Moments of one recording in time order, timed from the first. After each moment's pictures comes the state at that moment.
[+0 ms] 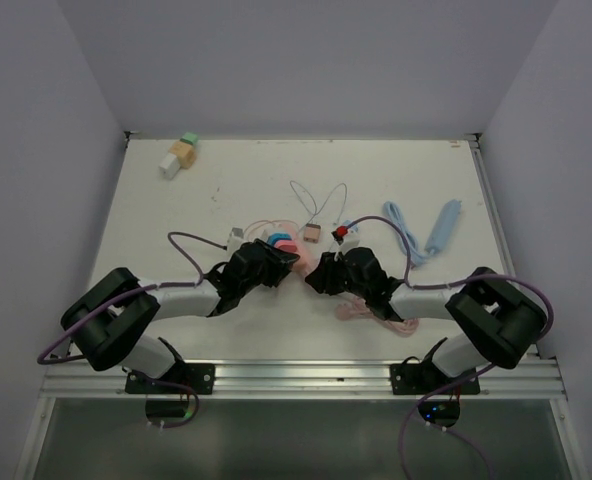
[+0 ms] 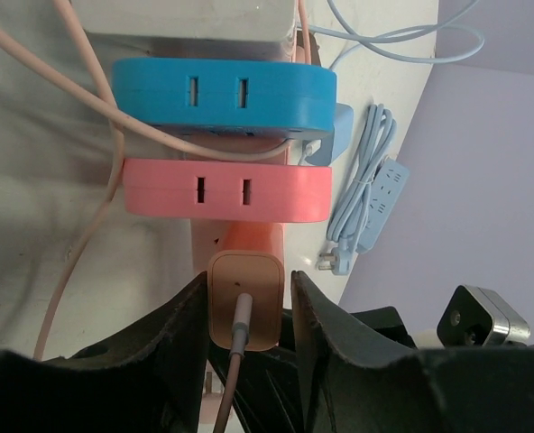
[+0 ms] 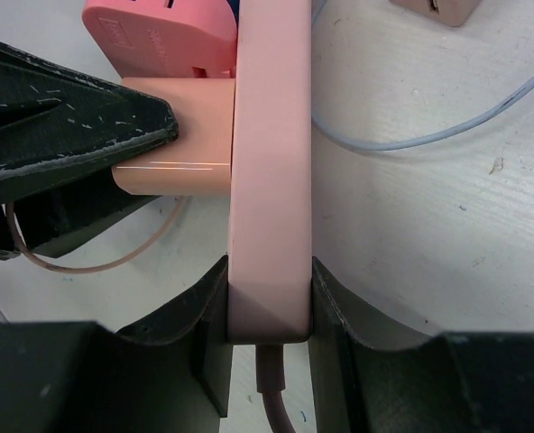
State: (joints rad) left arm -0.76 1.47 0.50 0.41 -0.17 -1.58; right arm 0.77 1.49 0.44 0.54 -0.03 0.61
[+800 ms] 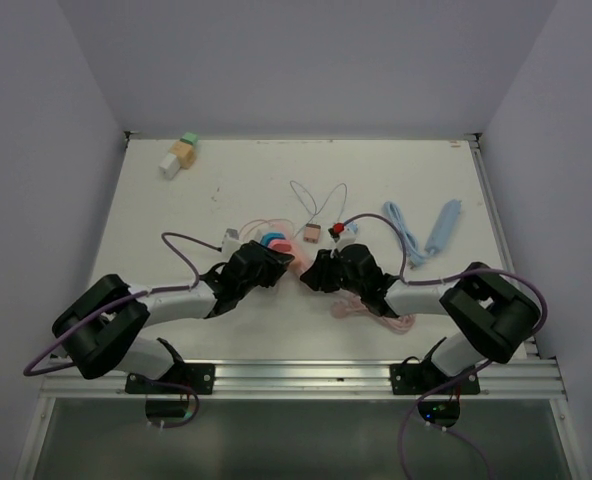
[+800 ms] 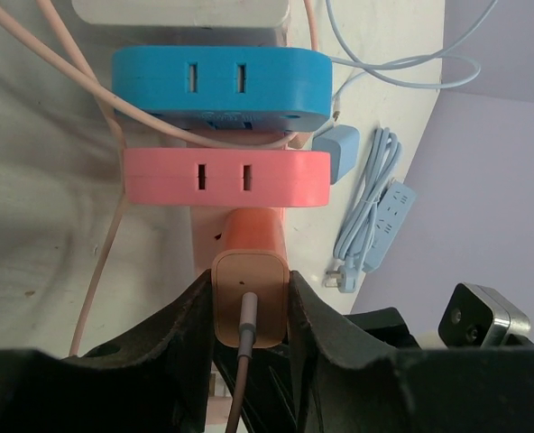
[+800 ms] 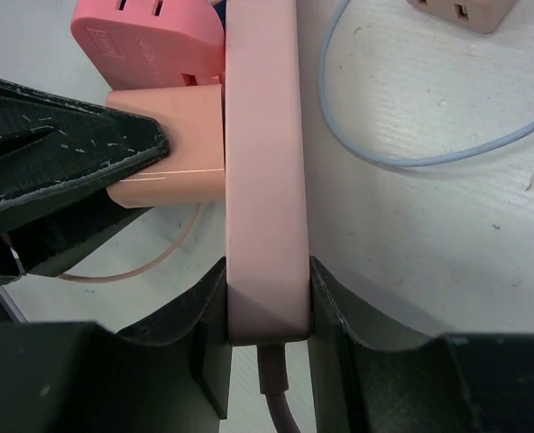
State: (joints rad) left arm -0.78 1.41 0.50 0.33 -0.25 -1.59; right arm 0.77 1.53 0.48 0.54 -0.04 0.65
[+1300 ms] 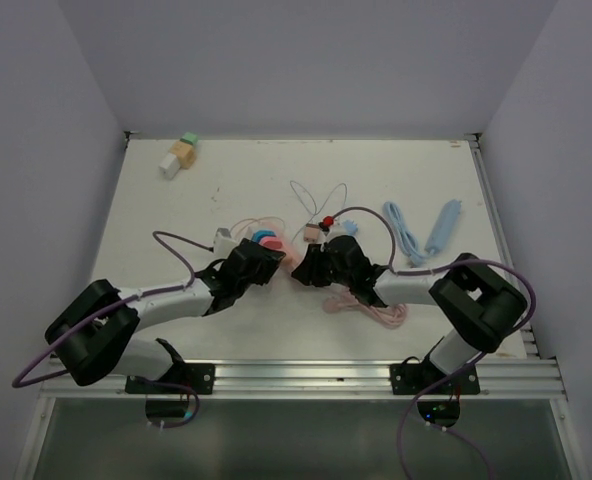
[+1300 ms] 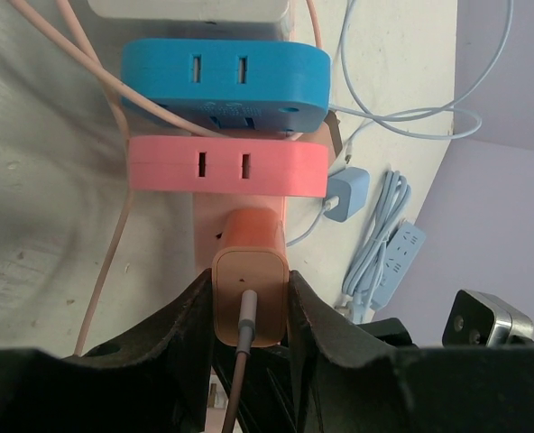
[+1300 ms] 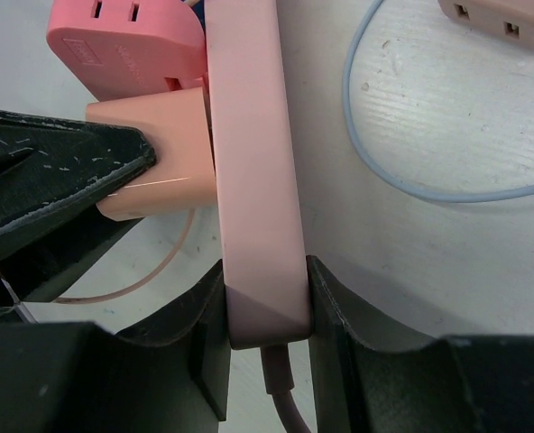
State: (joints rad) left arm -0.77 1.36 0.54 0.17 -0.34 -1.61; right arm 0.77 1.61 0.61 0.43 -0.04 0.70
